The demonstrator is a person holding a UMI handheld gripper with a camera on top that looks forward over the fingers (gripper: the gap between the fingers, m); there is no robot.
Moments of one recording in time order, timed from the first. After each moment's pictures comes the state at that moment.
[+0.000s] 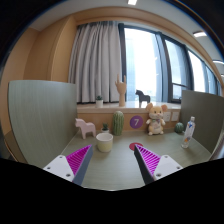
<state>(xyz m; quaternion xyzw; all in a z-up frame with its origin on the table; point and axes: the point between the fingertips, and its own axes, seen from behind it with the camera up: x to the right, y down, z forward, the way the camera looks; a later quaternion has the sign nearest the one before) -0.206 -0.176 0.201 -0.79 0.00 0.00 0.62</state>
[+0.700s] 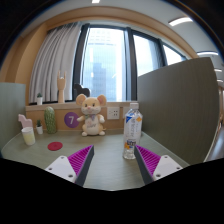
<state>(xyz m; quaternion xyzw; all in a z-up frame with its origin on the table) 0.214 -0.100 0.109 -0.76 0.08 -0.06 0.64</state>
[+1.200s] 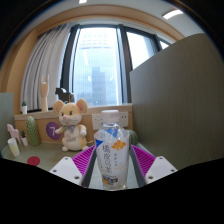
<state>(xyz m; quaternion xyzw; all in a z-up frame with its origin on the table) 0.318 0.030 0.116 -0.75 0.09 -0.05 0.66</state>
